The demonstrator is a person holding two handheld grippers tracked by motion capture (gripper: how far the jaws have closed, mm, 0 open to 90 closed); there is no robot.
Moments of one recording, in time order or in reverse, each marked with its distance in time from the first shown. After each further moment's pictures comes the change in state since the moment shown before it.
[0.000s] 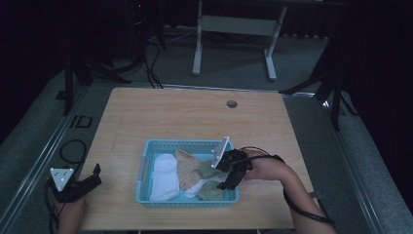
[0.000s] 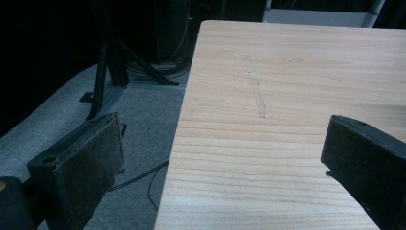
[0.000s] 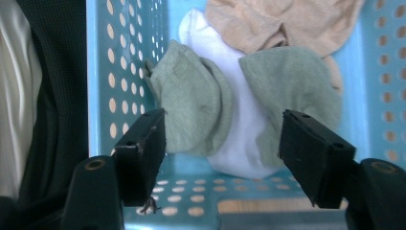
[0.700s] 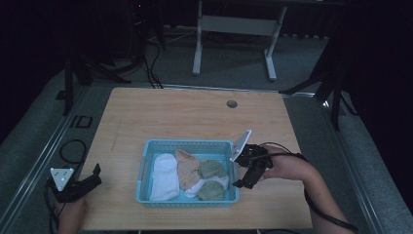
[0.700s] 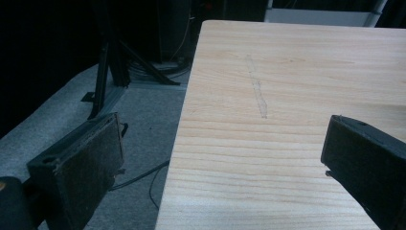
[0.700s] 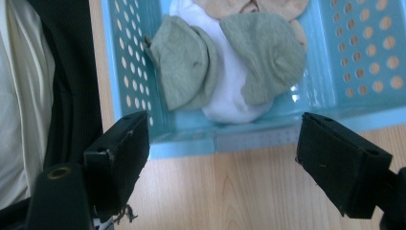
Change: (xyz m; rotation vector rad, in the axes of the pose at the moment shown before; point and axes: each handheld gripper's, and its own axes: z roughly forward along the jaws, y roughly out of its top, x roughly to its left) left arm 0.000 0.000 0.000 0.000 0.005 0.001; right arm 0.005 -0.029 -0.046 -0.013 -0.045 0.083
